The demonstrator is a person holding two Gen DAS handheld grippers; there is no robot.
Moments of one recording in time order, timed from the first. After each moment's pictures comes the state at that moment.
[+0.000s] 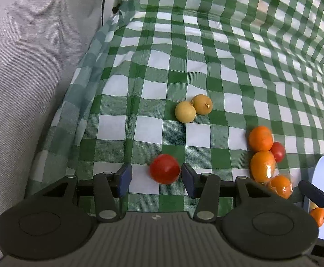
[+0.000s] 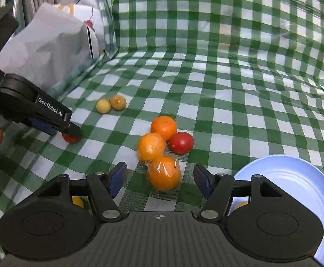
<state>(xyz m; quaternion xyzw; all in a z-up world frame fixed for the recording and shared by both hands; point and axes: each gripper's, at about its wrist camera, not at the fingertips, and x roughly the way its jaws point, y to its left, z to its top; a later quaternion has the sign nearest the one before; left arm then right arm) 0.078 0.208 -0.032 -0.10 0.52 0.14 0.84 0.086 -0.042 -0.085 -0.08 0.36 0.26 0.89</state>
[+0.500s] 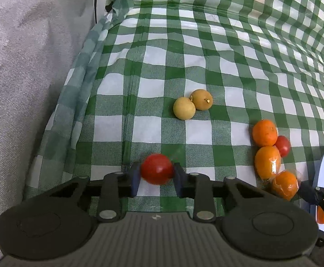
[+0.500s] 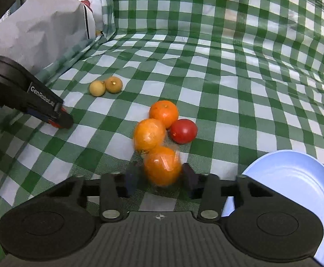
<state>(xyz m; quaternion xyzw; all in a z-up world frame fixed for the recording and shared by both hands) 0.090 0.203 -0.041 -0.08 0.53 0.14 0.84 0.098 -0.029 -0.103 -0.11 0.38 0.25 0.88</state>
